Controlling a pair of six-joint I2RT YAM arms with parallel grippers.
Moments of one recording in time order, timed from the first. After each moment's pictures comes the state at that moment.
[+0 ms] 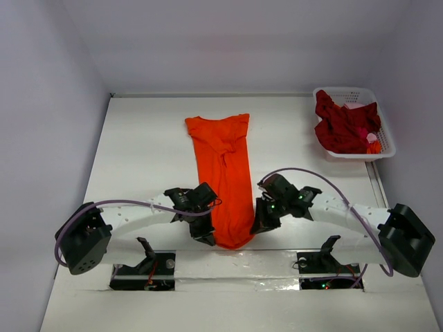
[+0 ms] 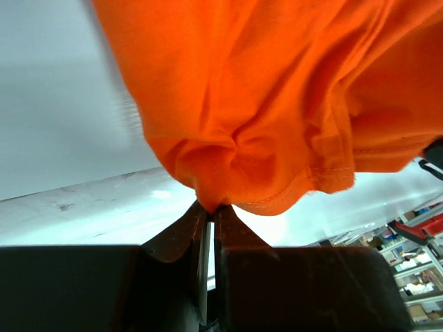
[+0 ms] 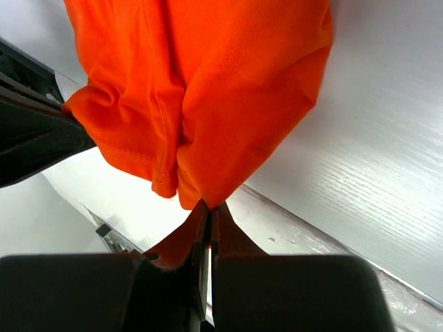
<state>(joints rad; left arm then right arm) -0.96 1.26 0.65 -0.68 0.30 -1.13 0.84 1.23 0.61 -0.42 -0.43 0.88</state>
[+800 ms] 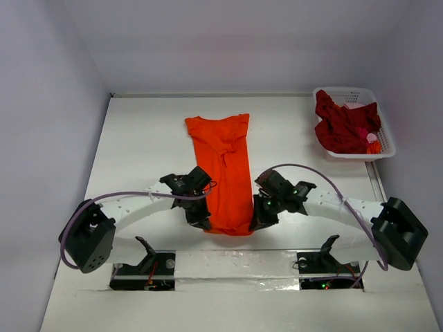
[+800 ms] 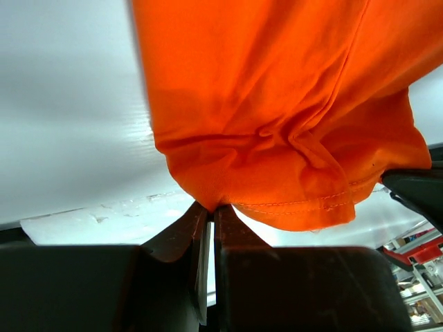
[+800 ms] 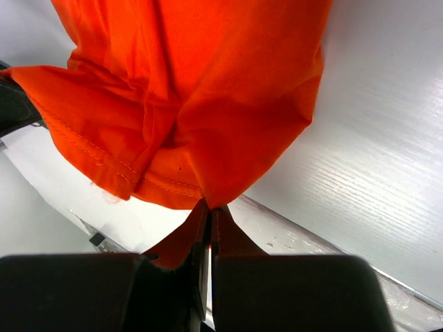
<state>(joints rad) -0.79 1.30 0.74 -0.76 0.26 -1.00 0.84 1.29 0.68 -0.48 -0.39 0.86</state>
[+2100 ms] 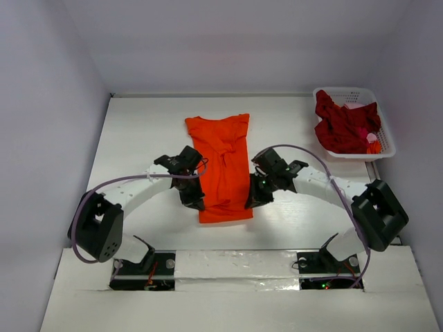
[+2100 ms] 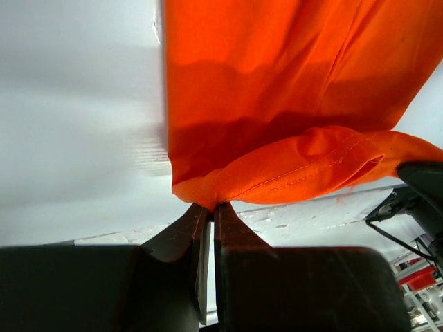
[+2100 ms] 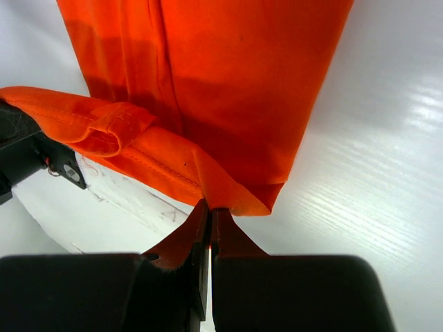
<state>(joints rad) -0.59 1.40 0.90 -0.84 0.23 -0.82 0.69 1.49 0.90 -0.52 -0.37 0.72</state>
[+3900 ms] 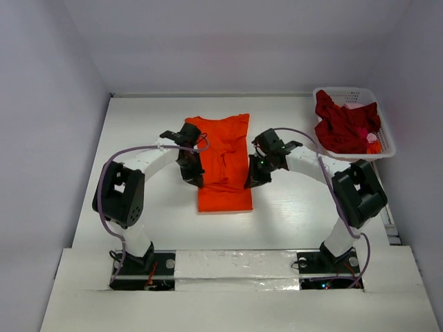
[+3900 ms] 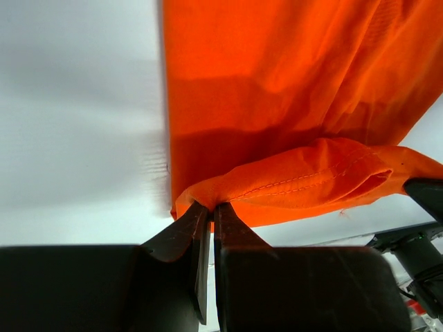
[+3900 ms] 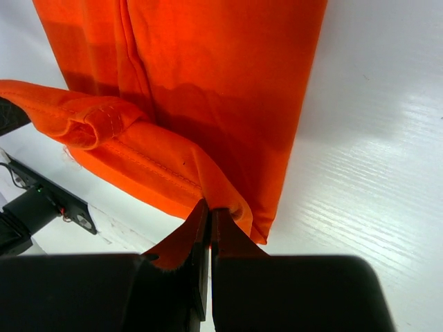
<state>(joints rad) -0.44 1.71 1.19 -0.86 0.21 -0.65 0.55 1.72 1.13 -0.54 -0.38 0.60</state>
